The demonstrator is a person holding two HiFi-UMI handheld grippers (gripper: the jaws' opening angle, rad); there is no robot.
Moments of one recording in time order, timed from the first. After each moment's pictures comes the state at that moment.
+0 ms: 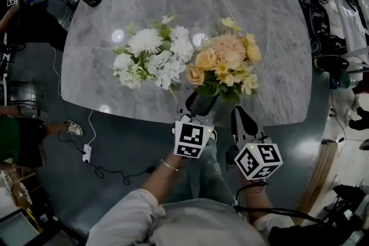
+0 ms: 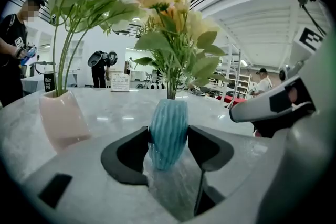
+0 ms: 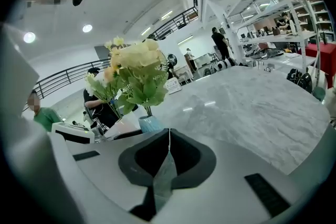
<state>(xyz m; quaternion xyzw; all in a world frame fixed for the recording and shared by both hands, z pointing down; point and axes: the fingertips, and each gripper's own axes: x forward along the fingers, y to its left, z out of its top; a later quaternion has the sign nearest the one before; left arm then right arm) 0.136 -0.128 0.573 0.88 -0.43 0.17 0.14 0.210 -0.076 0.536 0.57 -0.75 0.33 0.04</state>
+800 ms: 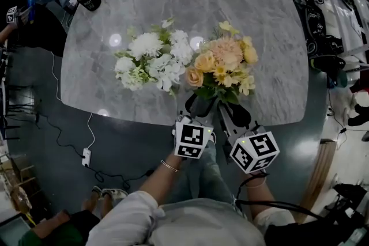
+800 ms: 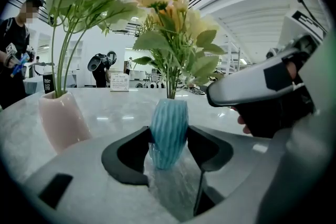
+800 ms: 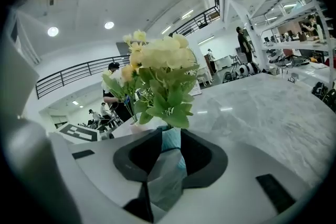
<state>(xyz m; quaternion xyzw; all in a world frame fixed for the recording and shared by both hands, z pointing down) 0.136 -0.127 0.575 0.88 -0.43 0.17 0.14 0.171 -0.102 0.514 0.50 -0.82 0.28 0.06</state>
